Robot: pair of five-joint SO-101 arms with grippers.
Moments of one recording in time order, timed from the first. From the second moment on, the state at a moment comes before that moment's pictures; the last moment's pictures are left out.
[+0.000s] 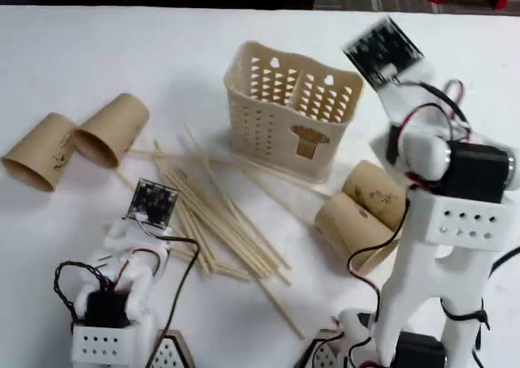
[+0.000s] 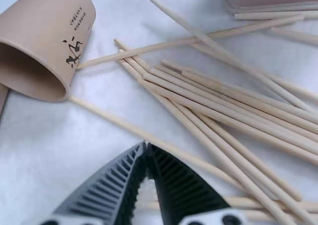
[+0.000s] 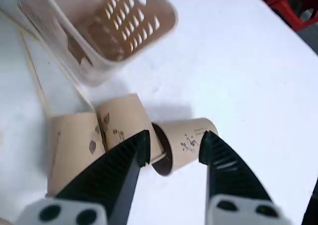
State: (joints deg) left arm -2.8 -103.8 97.2 60.8 -16.8; right arm 6.9 -24.5 -9.0 97.9 48.5
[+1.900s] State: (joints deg) left arm -2.8 -103.8 97.2 60.7 -16.8; right arm 31.0 -24.5 62.5 -3.2 76.6
